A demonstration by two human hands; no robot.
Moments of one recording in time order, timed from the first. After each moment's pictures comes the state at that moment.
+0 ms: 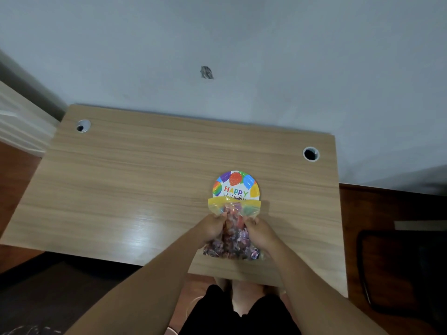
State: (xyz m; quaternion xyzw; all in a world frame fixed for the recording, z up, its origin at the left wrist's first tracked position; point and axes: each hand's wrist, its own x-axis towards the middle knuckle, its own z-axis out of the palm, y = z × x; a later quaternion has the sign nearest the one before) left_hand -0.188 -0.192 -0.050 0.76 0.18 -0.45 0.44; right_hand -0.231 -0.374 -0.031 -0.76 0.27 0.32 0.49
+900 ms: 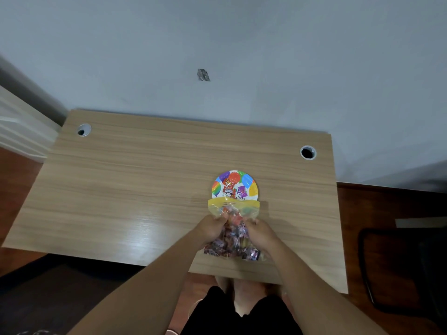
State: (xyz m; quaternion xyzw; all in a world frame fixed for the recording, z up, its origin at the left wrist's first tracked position) left_hand -0.197 -0.195 -0.022 0.77 0.17 -0.43 0.44; right_hand -0.240 -0.376 -0.031 -0.75 0.30 0.34 0.48
